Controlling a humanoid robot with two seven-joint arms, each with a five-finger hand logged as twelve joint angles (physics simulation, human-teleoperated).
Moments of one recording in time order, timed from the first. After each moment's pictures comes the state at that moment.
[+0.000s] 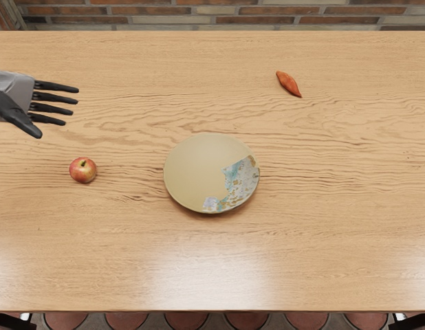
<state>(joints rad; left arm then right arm) -1.36 1.02 -0.07 -1.14 -0.22 -0.61 0.61 -0.09 0.00 -0.05 0.24 -0.16 0.04 -0.20</state>
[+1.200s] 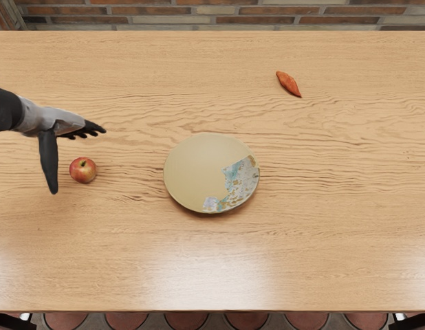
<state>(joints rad) -1.22 0.83 -0.27 -1.38 0.78 -0.59 0.61 -0.09 0.00 -0.05 0.23 -0.15 0.04 -0.20</state>
